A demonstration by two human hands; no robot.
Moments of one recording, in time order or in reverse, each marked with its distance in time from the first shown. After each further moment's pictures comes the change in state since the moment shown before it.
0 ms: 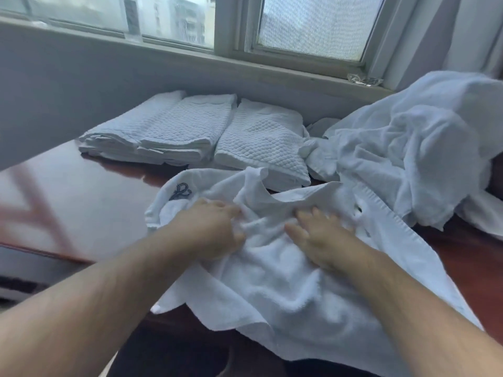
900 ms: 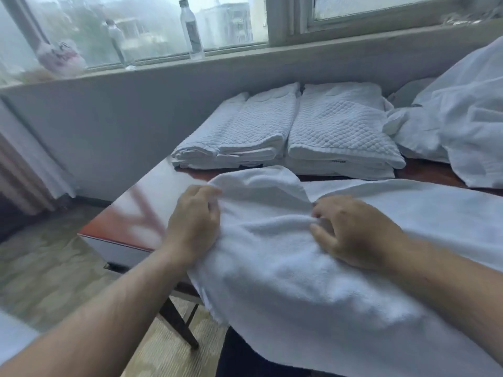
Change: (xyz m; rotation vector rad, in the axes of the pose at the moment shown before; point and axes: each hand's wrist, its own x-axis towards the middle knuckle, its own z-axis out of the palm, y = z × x) left_hand -0.037 -0.143 0.002 -0.271 0.630 -0.233; right_hand 0.007 -0.088 0.024 0.005 0.298 -0.543
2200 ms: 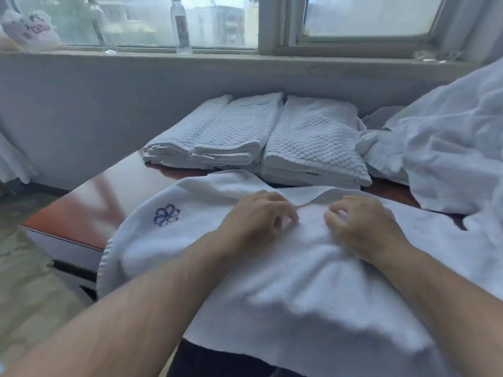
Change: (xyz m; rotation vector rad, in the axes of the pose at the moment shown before) left_hand 0.009 0.111 0.066 -0.060 -0.342 0.532; right_hand 0.000 0.064 -0.014 0.113 0.124 0.337
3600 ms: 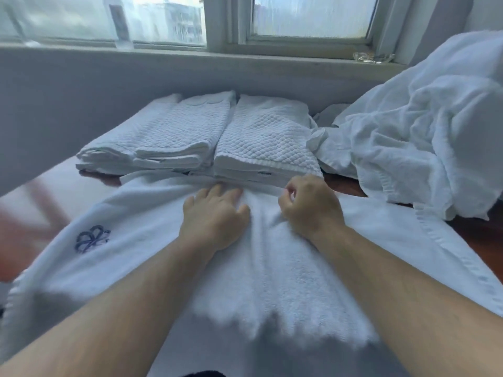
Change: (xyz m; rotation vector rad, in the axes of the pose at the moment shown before) left_hand 0.040 -0.004 0.031 0.157 -0.015 -0.432; right_hand 0.029 0.001 0.011 0.010 0.239 0.037
